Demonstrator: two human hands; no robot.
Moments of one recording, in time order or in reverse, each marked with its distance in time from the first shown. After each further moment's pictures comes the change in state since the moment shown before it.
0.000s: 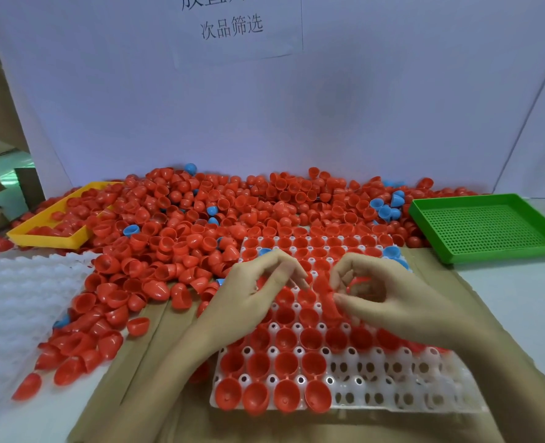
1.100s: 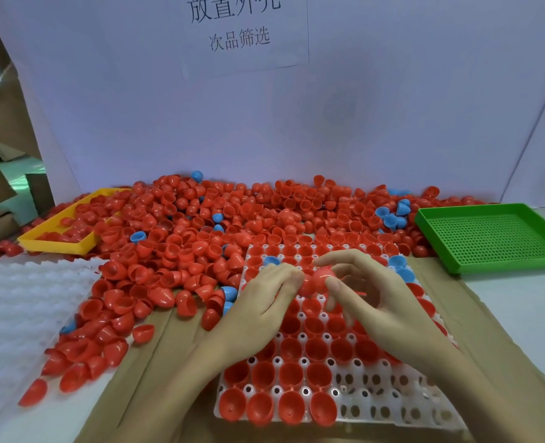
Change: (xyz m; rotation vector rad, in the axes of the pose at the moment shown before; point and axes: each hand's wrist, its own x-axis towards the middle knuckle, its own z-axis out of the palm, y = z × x) left_hand 0.001 -0.007 0.011 0.163 -0.018 -0.063; right_hand 0.009 0.002 0.031 0.043 0.293 -0.164
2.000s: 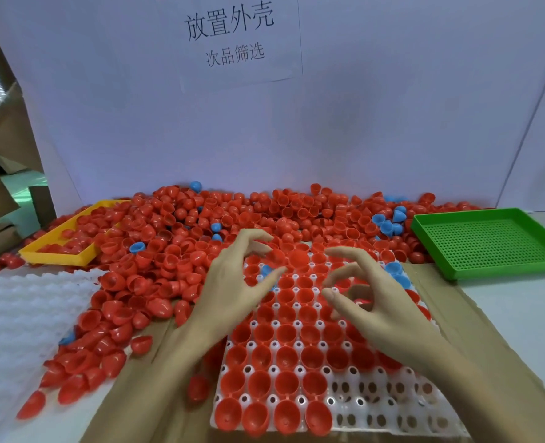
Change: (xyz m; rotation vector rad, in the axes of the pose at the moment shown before) left_hand 0.021 -0.019 -0.029 0.165 0.342 0.087; right_hand 0.002 0.011 -0.010 -0.118 0.020 0.042
